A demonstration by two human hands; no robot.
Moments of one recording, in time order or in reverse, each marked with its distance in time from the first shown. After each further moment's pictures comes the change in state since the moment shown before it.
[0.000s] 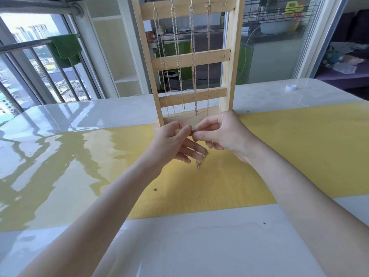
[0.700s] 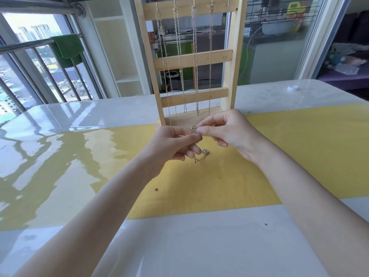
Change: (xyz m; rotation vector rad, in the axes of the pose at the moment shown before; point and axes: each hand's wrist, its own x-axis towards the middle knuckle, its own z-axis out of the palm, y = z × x) left_hand 0.005 -0.004 -0.010 -0.020 -0.023 -0.086; right_hand 0.002 -0.001 -0.007 0.005 0.020 -0.024
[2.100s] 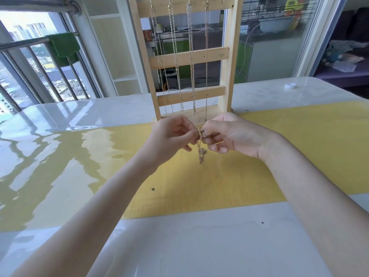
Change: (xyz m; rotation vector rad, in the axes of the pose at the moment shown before) left_hand 0.003 0.003 0.006 0.199 0.044 0.325; right_hand -0.005 -0.011 -0.011 0.071 -0.300 0.213
